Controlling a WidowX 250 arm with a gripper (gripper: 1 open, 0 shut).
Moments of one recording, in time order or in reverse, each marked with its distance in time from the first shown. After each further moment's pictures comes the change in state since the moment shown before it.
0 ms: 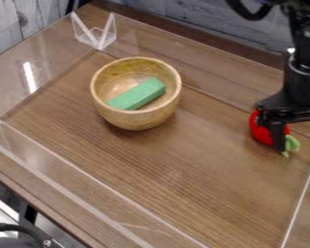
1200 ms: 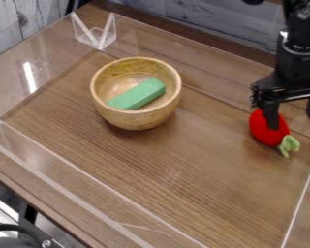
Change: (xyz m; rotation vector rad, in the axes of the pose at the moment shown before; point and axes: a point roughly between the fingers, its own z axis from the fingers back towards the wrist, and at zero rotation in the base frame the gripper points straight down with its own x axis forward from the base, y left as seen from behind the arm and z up) arm 0.042 0.008 -0.003 0.019 -0.033 0.080
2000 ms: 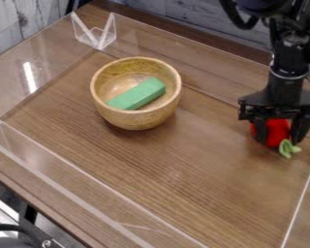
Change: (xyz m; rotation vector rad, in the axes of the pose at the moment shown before) arm -0.003 0.012 -0.031 0.031 0.030 -0.223
